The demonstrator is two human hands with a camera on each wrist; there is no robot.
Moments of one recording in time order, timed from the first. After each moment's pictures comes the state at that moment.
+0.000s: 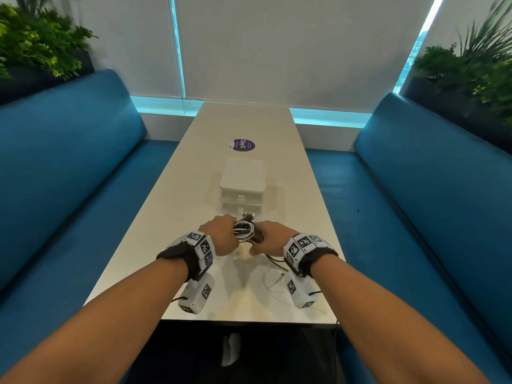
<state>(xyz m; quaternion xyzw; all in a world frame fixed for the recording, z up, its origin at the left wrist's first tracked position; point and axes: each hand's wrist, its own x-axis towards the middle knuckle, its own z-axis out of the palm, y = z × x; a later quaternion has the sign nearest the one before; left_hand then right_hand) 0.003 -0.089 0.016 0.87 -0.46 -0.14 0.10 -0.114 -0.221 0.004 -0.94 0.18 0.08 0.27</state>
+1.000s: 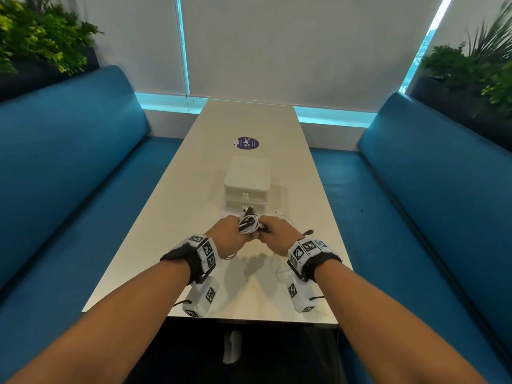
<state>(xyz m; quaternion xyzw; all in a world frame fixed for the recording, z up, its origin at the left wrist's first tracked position) 0.003 -0.088 -0.002 0.81 -0.44 -0.25 0.31 -0.115 -0.217 -0.005 -0.92 0.22 -0.04 0.31</state>
